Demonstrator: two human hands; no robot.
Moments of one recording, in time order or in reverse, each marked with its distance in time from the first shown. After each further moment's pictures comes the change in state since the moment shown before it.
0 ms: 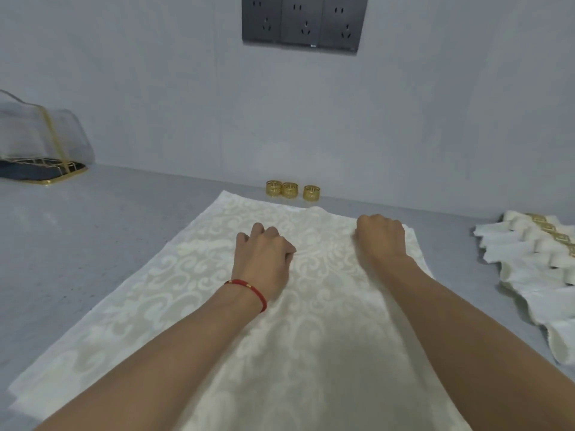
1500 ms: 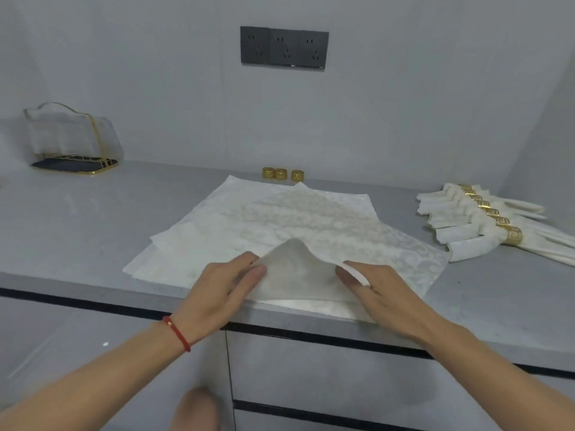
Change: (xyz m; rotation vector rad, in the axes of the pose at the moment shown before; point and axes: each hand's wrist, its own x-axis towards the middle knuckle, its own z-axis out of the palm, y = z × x) left_hand -0.223 -0.003 -0.132 -0.632 0.043 0.247; right_hand -0.307 0.048 -0.103 0.977 -0.159 -0.340
